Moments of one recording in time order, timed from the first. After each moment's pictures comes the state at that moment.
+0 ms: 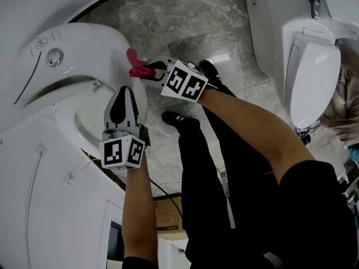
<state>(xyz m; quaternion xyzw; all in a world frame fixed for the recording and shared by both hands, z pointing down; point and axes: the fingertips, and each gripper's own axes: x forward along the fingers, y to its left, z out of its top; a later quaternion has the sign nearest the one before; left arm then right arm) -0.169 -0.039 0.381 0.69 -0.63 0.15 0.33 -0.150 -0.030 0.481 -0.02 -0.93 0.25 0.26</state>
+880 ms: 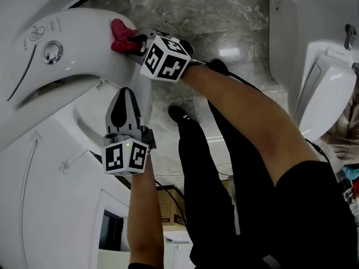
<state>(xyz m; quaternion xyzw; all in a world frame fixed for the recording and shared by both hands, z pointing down) -0.209 -0.027 0.412 0.61 -0.68 0.15 0.37 -0.243 -0.091 0.529 -0.02 -0.95 0.17 0.28</state>
